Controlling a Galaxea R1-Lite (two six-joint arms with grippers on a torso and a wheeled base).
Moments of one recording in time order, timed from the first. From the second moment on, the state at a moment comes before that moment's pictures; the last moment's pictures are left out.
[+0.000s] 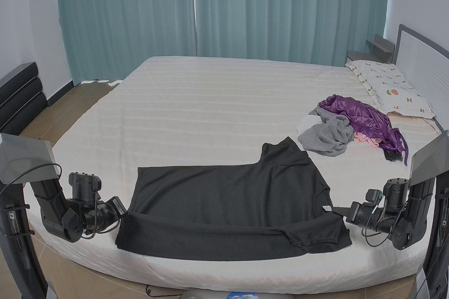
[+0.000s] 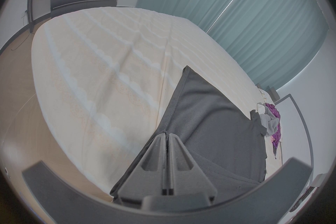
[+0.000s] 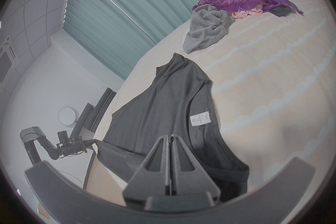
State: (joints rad) left arm -0.02 2.20 -0.44 -1.01 -0.05 -0.65; right arm 0.00 2.34 -0.22 -1.55 0.49 0.49
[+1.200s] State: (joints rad) left arm 0.01 2.25 -0.48 -1.01 -0.11 -0.79; right arm 0.21 2.29 -0.15 -1.55 0.20 0.82
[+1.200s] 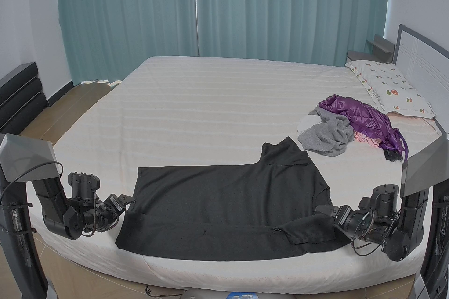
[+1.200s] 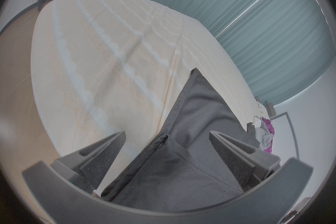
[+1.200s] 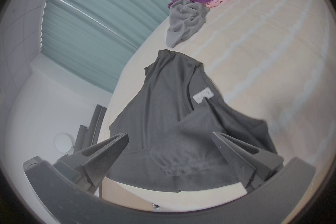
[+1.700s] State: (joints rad) left arm 0.02 2.24 -0.47 -1.13 -0.14 -0.83; right arm 0.37 2.39 -0.18 -1.55 0.06 0.94
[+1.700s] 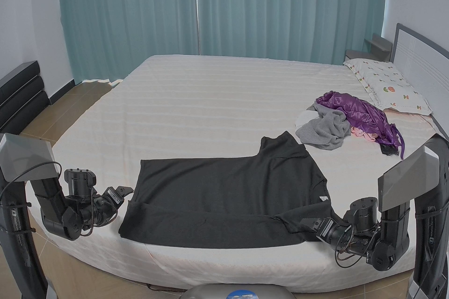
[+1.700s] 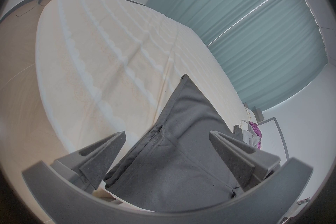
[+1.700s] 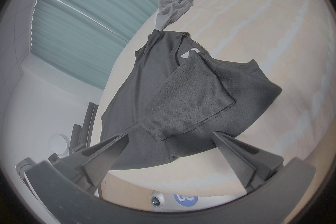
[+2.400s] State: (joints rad) left arm 0.01 2.26 -0.46 -1.14 -0.13 -0.82; right arm 0.37 2.37 -0.22 -1.55 0.04 0.97
